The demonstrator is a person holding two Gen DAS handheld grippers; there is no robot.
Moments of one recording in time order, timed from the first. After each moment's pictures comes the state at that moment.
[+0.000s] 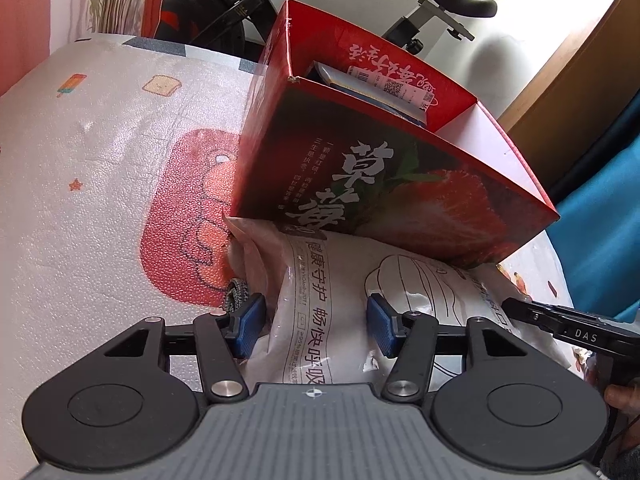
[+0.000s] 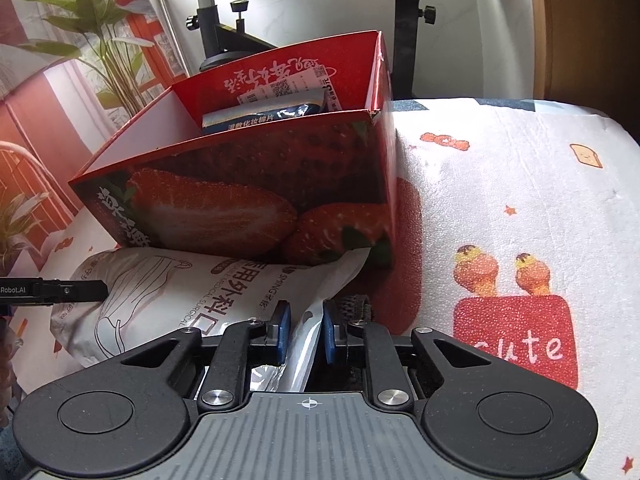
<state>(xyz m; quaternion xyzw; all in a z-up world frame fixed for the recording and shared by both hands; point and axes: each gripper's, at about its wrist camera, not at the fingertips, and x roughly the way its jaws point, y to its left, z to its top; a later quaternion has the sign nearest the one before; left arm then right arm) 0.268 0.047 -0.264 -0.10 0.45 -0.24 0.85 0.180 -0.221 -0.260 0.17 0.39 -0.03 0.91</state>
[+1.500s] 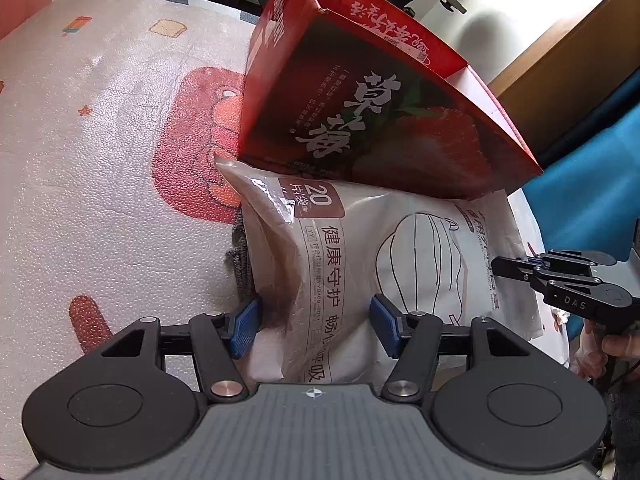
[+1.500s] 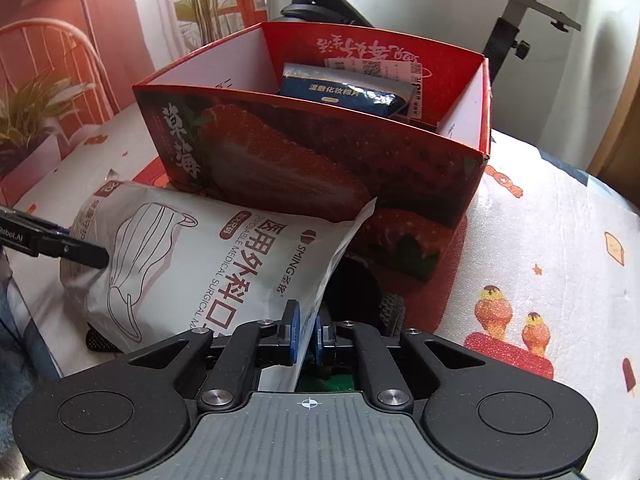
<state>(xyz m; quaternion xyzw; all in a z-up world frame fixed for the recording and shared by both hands) 0.255 0.068 -0.290 -0.12 0.50 -0.27 0.81 0.191 -0.185 -0.238 0.01 0.45 0.05 0.89</state>
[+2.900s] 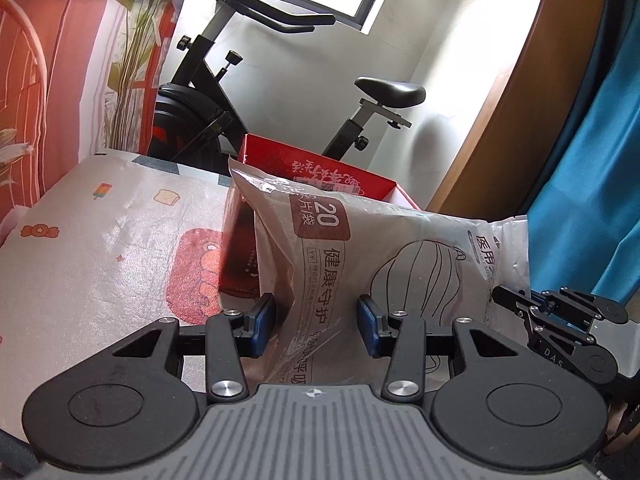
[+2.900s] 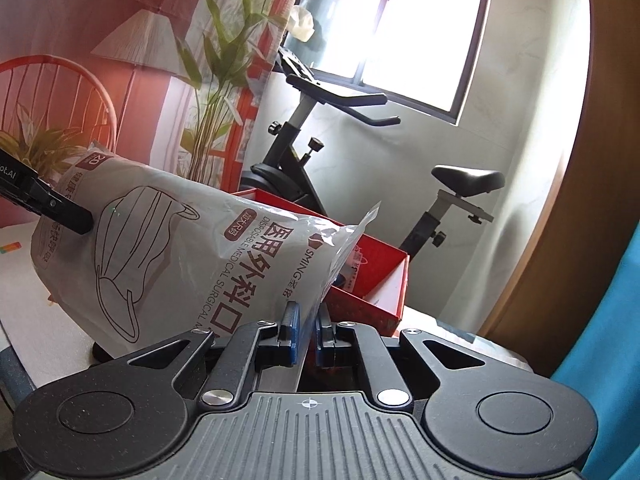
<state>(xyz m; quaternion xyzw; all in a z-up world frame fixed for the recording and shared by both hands) 0.155 0.075 -0.185 -0.10 0.29 -0.25 0.92 0.077 -0.105 -0.172 -0.14 0.19 -0.05 0.97</state>
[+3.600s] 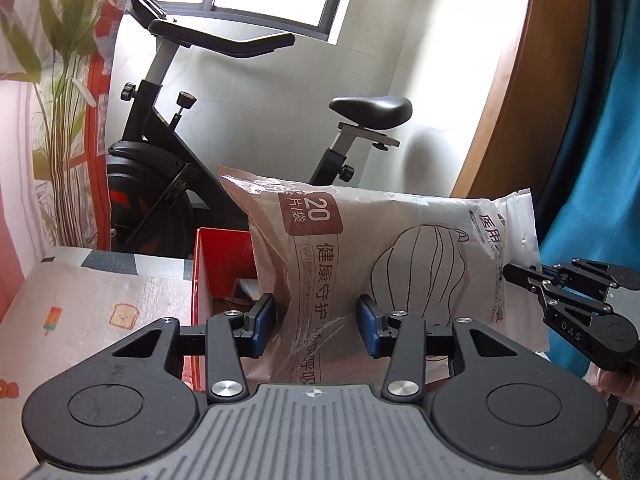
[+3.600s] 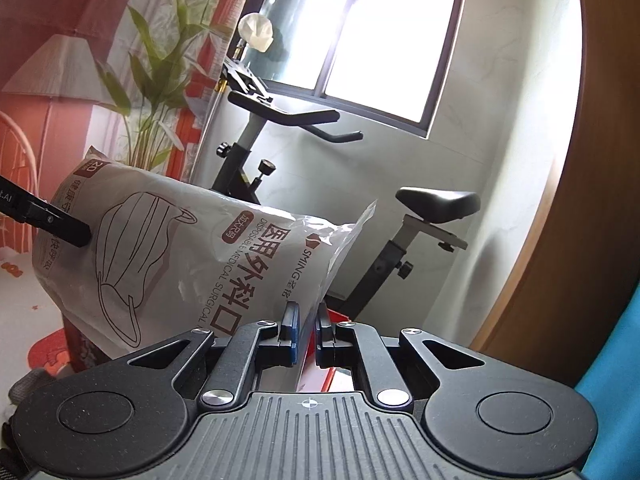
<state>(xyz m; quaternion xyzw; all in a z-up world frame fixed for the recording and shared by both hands) 0.291 0.005 -0.139 -0.03 0.26 -0.28 0.92 0.188 -0.189 -0.111 -0.14 0.17 -0.08 0.97</state>
